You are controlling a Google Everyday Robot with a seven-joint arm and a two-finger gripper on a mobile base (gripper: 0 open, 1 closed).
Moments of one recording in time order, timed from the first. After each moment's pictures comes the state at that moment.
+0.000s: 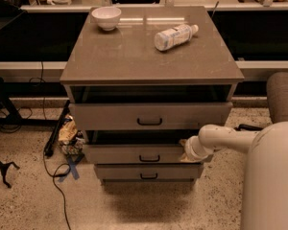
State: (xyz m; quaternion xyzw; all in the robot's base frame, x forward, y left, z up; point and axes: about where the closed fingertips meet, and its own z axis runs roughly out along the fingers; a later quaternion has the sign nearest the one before) arm 0.616 -0.179 0.421 -0.68 0.70 0.01 0.22
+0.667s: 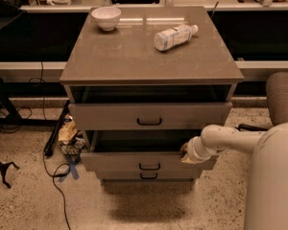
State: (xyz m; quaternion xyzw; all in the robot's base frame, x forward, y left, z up) arm 0.607 -0.185 0.430 -0.68 0.70 0.01 0.21
